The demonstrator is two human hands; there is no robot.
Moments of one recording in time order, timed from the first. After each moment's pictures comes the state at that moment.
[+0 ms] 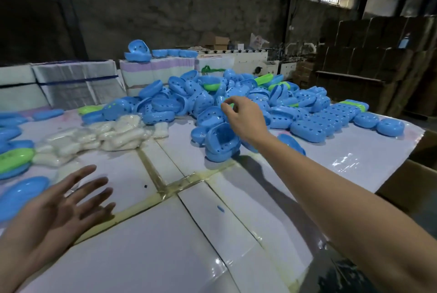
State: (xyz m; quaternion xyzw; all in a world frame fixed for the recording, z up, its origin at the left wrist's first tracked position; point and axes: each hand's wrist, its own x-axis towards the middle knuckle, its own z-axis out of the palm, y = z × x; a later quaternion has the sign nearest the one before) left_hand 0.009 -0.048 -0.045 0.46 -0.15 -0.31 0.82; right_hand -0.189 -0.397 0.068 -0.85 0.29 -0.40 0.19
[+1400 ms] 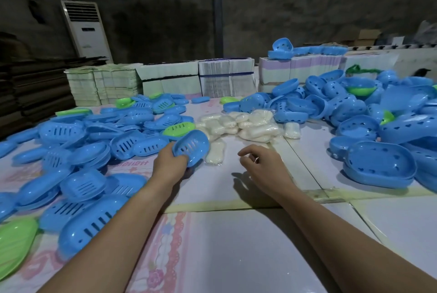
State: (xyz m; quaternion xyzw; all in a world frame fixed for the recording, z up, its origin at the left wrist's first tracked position) left_hand 0.027 -0.001 -0.004 0.81 -0.02 0.04 0.59; right_hand -0.063 -0.205 -0.009 -0.89 0.06 -0.24 0.39
